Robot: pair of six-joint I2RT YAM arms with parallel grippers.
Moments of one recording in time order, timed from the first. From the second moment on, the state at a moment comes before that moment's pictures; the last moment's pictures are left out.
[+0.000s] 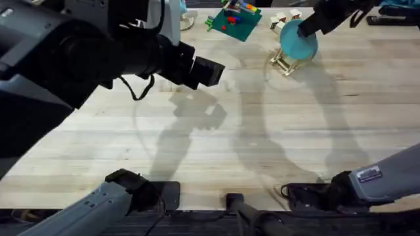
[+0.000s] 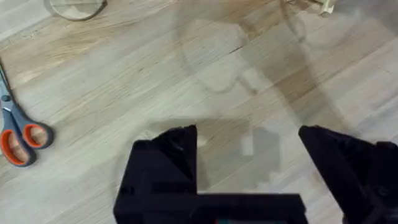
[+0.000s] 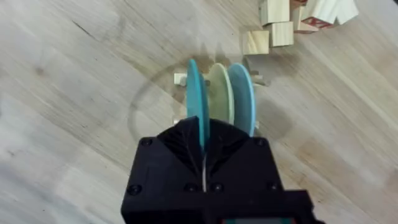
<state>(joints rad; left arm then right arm) -0.38 1.09 1.05 -0.77 0.14 0.08 0.02 1.79 1.66 -1.02 -0.19 -0.63</state>
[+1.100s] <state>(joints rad) -0.38 1.09 1.05 -0.77 0.14 0.08 0.02 1.85 1.66 -1.02 -0.19 -0.63</state>
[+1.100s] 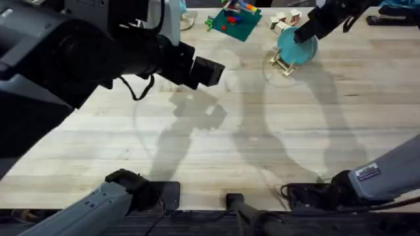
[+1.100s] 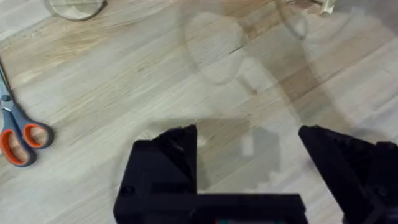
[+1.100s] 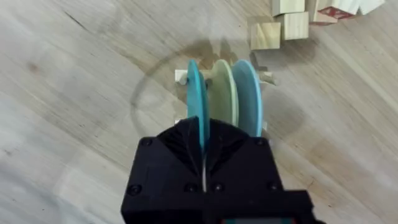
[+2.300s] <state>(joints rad) -0.38 1.09 1.05 -0.77 0.14 0.08 0.02 1.79 1.70 -1.04 -0.19 -0.63</state>
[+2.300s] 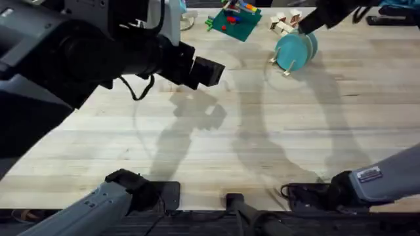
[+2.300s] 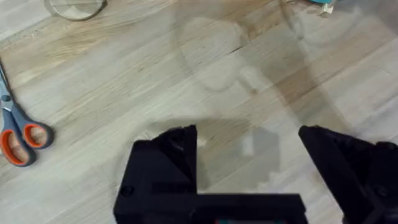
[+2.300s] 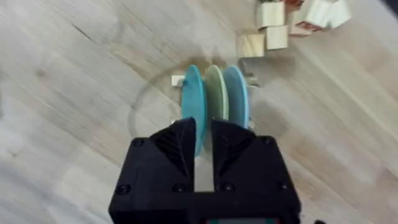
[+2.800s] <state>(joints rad) -0.38 1.09 1.05 -0.77 0.14 0.08 0.02 1.57 1.72 -1.26 -0.19 -0.60</state>
